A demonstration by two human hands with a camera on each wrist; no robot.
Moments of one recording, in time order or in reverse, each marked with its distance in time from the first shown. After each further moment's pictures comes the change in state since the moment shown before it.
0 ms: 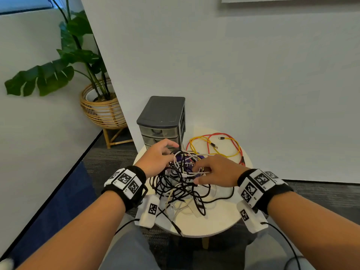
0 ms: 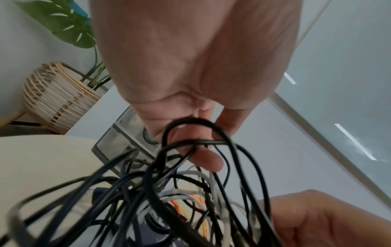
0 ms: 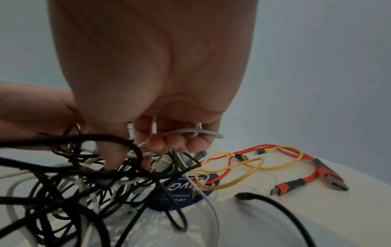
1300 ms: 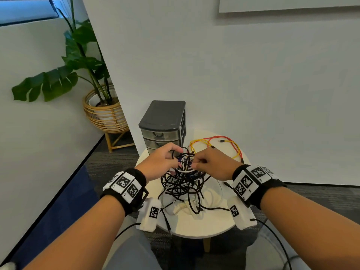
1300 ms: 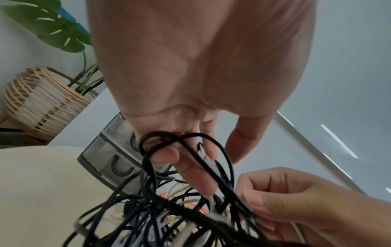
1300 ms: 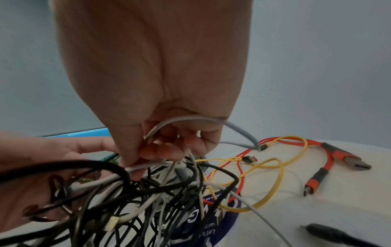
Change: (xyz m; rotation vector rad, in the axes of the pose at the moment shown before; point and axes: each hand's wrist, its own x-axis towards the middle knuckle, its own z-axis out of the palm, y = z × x) left_hand -0.021 0.020 -0.003 -0.090 -0.117 -0.012; right_hand 0.011 -0.019 -0.011 0.103 0.103 0.054
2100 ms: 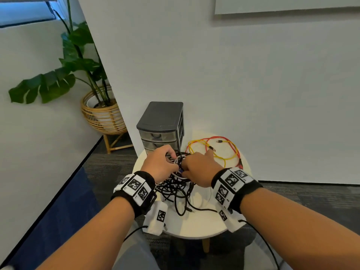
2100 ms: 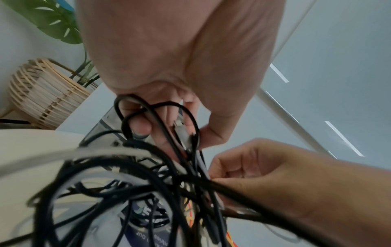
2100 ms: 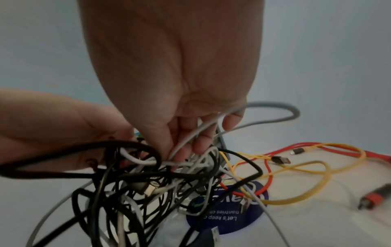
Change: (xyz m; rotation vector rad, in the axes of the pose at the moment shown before) left_hand 0.009 -0.005 0.014 0.277 0.253 -0.030; right_hand 0.008 -0.045 0.017 -0.542 -0.075 0.122
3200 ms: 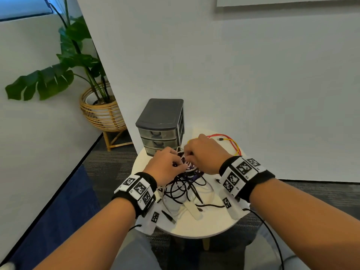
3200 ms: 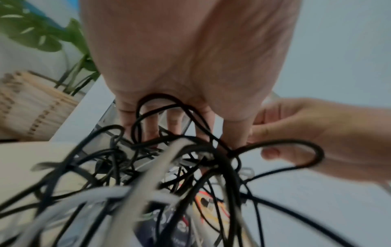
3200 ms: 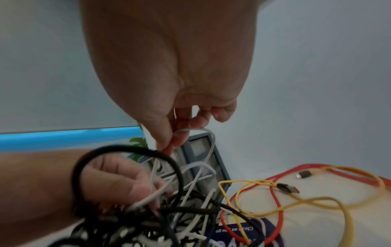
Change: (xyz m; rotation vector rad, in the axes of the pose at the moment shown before) left_hand 0.012 -0.013 0.016 0.275 -0.142 0.174; right_hand 0.008 0.021 -0.017 0.102 0.199 -0.097
